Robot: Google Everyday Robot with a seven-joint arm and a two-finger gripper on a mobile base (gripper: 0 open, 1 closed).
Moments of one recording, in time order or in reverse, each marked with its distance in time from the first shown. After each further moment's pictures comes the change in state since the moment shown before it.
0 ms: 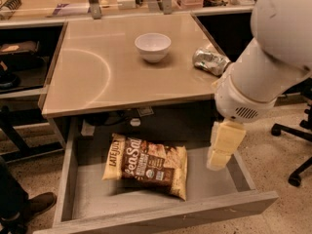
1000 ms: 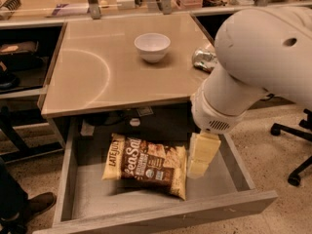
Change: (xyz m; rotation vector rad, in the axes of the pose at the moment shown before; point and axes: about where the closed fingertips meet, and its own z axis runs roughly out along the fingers) arm -0.027 0.014 0.039 -0.030 -0.015 -0.040
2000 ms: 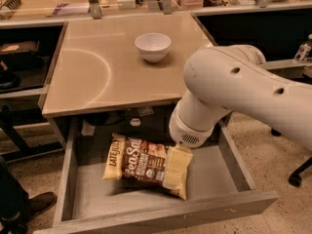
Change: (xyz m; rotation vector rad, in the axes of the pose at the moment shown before) arm -0.032 0.015 0.072 -0.109 -0.042 0.047
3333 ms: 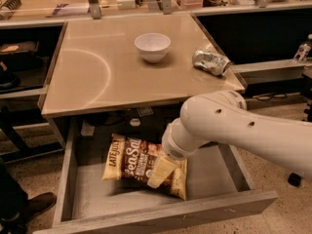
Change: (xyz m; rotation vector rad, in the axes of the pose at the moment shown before) arm -0.006 -0.030 0.090 0.095 -0.146 0.130
